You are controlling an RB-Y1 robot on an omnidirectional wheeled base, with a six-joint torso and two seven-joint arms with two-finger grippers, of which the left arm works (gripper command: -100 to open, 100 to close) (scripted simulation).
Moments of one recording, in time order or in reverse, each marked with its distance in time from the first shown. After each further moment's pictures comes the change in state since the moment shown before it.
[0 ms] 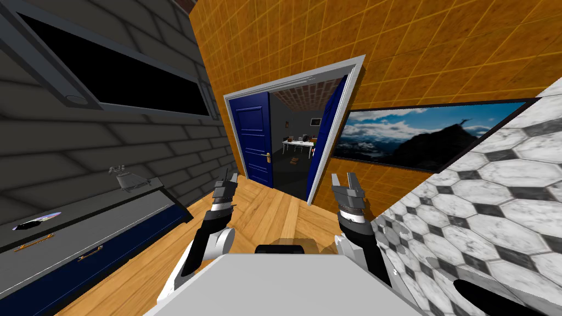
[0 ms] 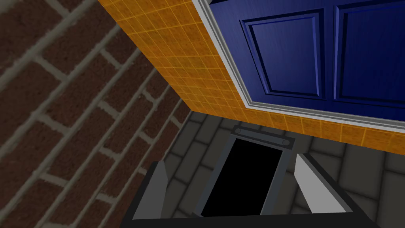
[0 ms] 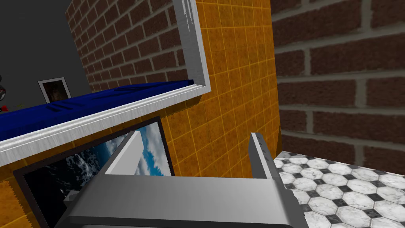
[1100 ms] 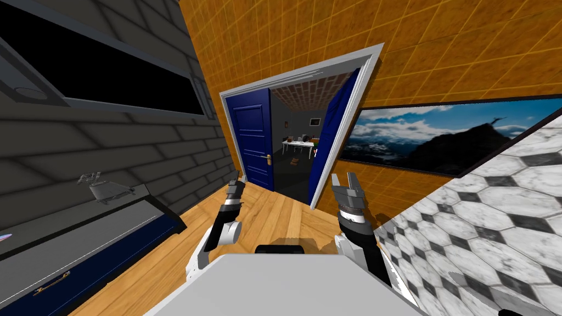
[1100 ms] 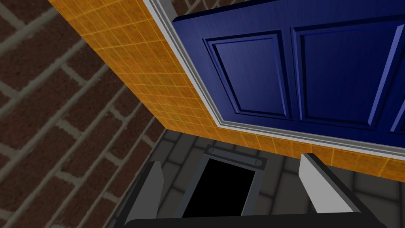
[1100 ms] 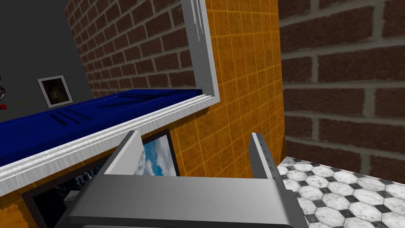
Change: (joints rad) arm -0.135 0.028 0.000 0.228 -0.029 -0.018 0.033
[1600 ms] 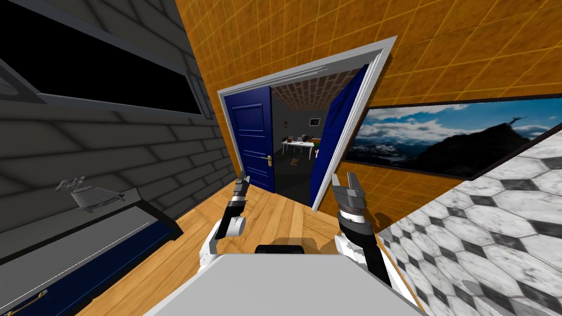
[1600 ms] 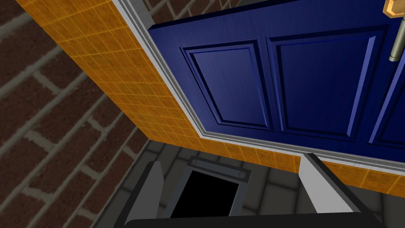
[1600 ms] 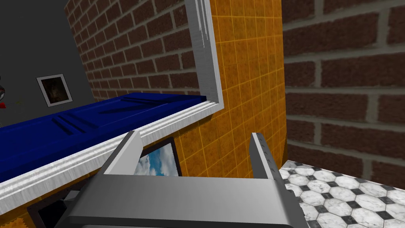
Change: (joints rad) arm -0.103 0.008 0.003 0.155 -0.019 -0.006 0.019
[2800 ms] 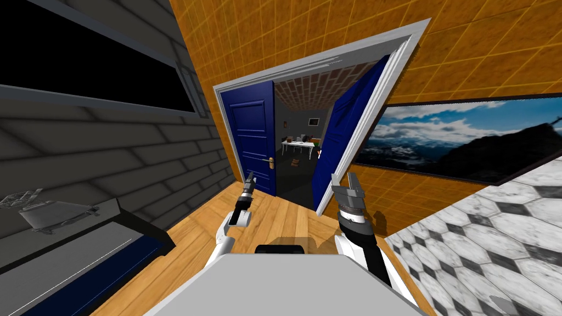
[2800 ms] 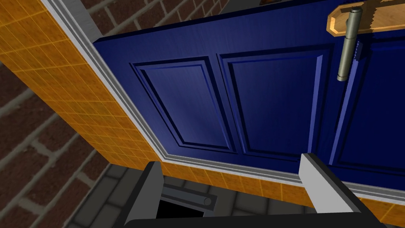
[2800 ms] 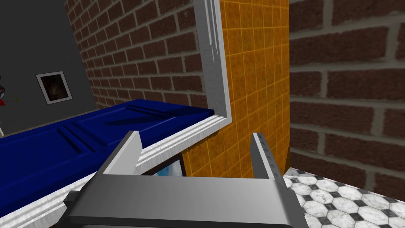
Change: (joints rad) arm -0.179 0.014 -0.001 0.302 -0.039 -0.018 0.048
